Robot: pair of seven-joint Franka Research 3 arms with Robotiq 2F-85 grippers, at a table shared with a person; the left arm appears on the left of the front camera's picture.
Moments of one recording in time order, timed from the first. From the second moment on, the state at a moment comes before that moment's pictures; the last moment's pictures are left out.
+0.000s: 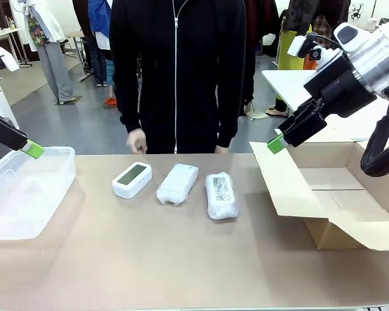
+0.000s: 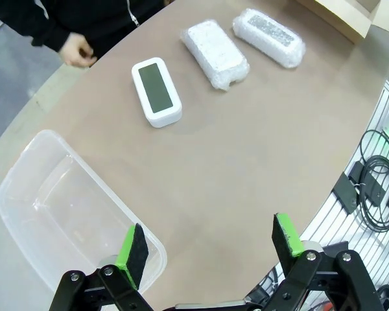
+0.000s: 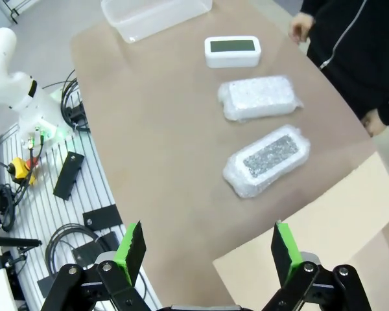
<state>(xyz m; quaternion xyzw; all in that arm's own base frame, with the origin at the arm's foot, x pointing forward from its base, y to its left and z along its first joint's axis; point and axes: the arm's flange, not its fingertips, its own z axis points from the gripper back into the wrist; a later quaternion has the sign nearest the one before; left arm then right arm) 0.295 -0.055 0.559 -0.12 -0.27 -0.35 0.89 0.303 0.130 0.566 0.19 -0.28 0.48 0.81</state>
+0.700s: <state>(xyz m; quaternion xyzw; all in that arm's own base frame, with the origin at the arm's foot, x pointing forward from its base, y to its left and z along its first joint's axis) 0.295 -0.055 0.559 -0.12 -0.27 -0.35 0.89 0.303 0.130 0.566 0.19 -0.28 0.48 0.81</state>
